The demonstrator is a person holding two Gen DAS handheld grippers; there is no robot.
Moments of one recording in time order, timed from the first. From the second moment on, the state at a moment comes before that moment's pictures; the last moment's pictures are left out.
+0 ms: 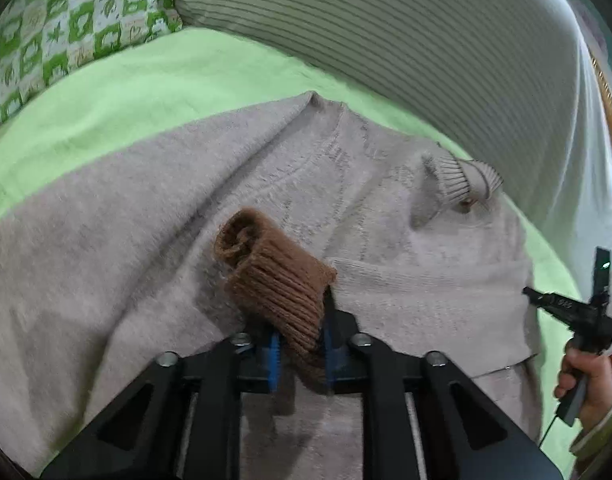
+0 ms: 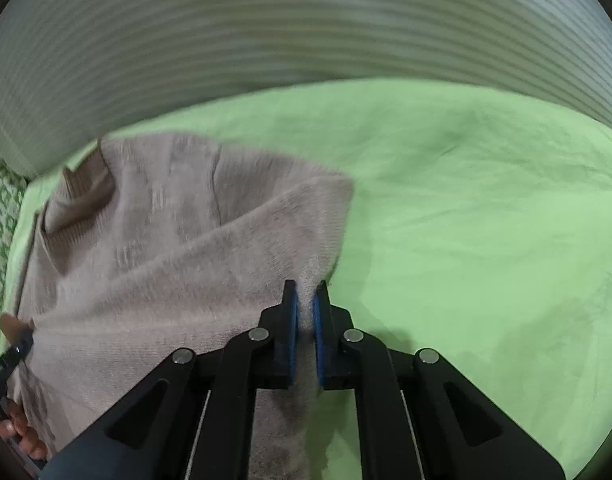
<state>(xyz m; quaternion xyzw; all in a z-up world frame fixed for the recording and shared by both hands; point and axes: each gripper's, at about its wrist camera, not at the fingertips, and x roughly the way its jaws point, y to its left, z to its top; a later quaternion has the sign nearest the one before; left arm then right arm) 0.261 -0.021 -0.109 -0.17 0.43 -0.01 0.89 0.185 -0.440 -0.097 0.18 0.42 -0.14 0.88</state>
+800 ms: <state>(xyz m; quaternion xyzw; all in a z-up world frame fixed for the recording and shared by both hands) 0.116 0.076 -0.116 0.06 0.56 0.05 0.82 0.098 -0.301 -0.071 0.26 0.38 -0.01 0.89</state>
